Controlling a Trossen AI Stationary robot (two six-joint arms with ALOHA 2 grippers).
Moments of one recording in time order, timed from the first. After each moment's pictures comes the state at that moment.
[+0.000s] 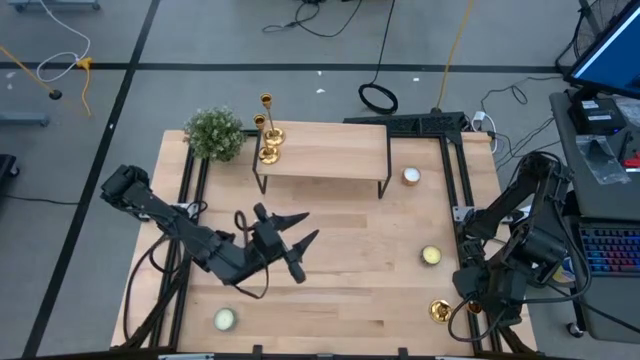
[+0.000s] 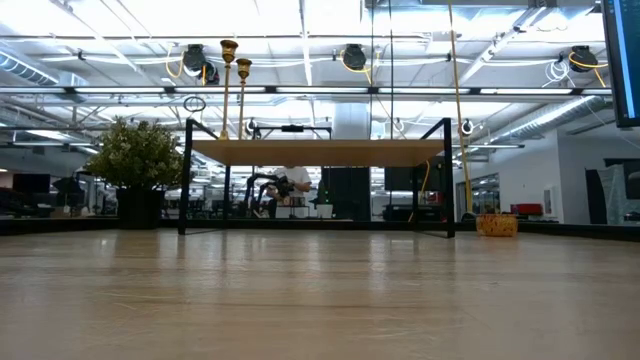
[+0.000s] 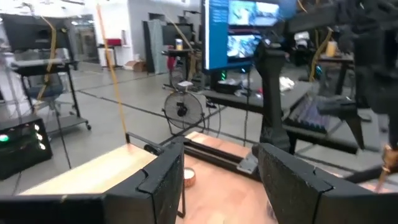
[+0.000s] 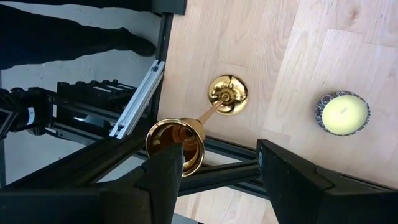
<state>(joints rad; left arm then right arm) -0.57 1.54 1.27 0.30 -1.12 -0.04 1.01 1.29 1.48 -1.45 -0.10 0.84</state>
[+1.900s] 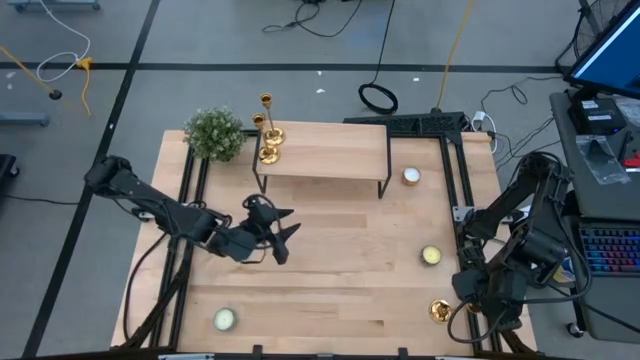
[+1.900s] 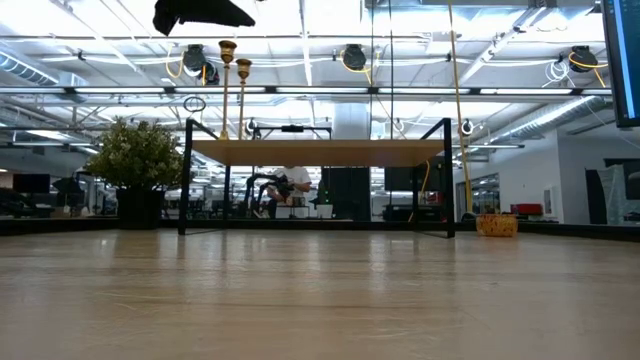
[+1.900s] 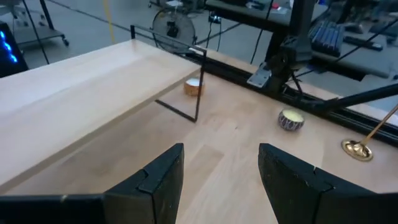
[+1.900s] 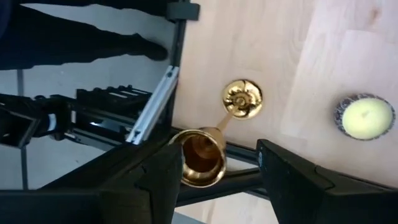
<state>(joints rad) -0.45 1.30 0.94 -0.11 -0.85 -0.55 1.01 1.29 1.47 -1.39 -0.13 0.88</state>
